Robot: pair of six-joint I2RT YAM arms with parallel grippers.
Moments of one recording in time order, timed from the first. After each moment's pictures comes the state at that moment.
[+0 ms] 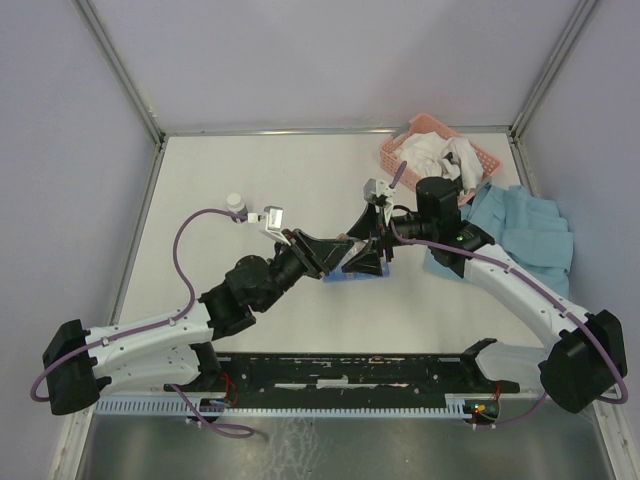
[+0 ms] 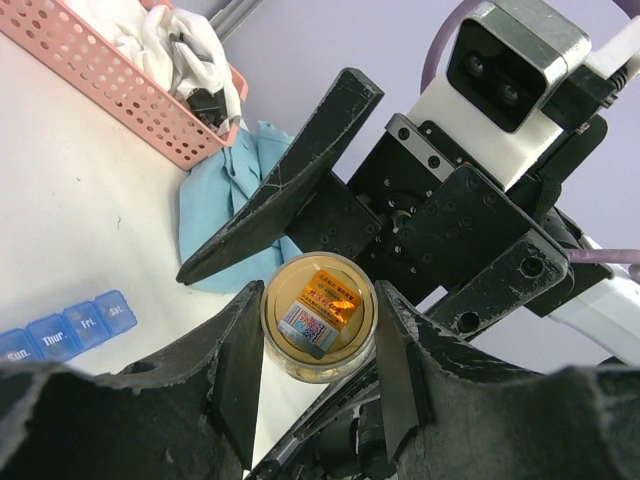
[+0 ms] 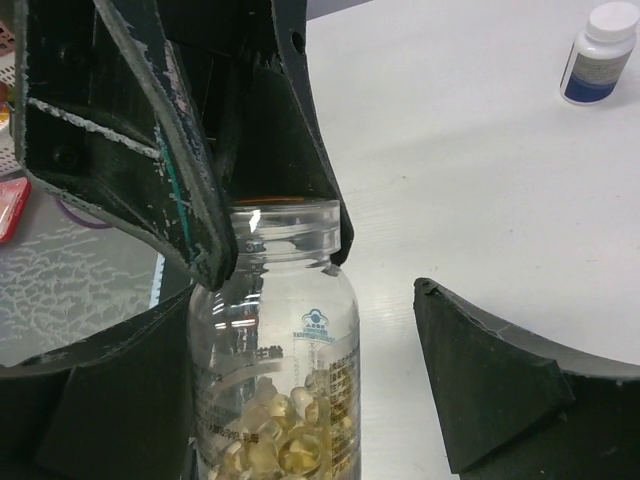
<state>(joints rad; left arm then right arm) -1.07 0.97 0.60 0.47 -0.32 -0.87 0.53 1.22 0.93 -0.09 -1.02 -0.05</state>
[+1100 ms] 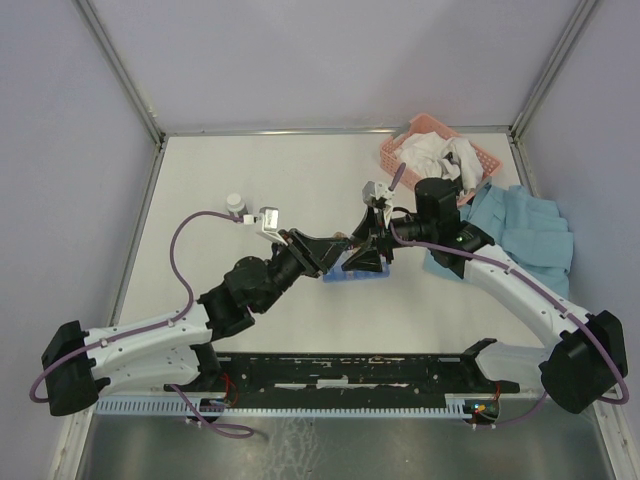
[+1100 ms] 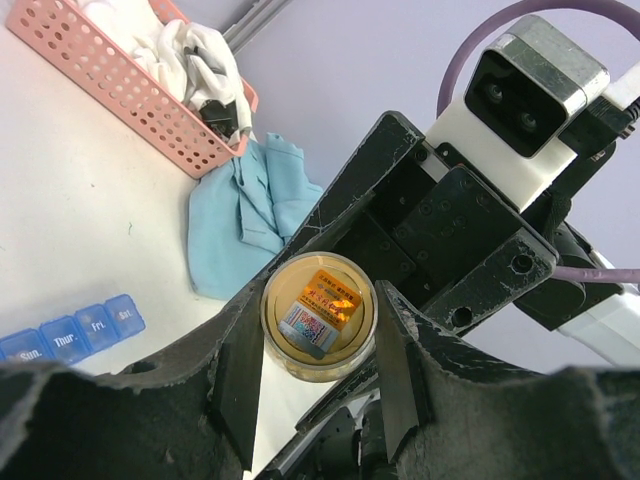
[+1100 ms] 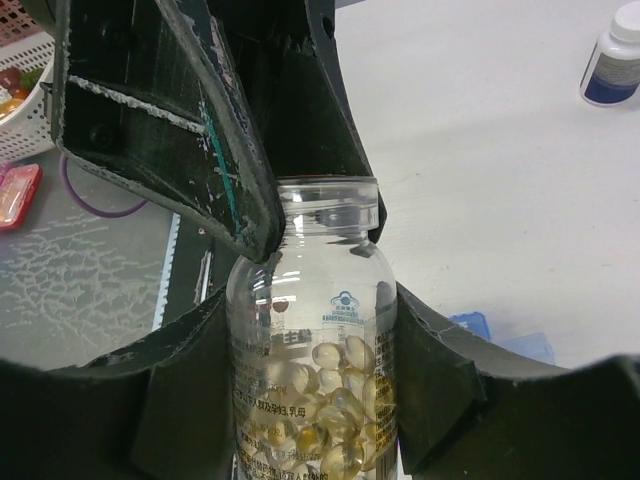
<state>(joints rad) -1.07 0.95 0.59 0.47 -0.37 -0.87 0.54 1.21 0.94 -0.11 -1.04 -0.07</state>
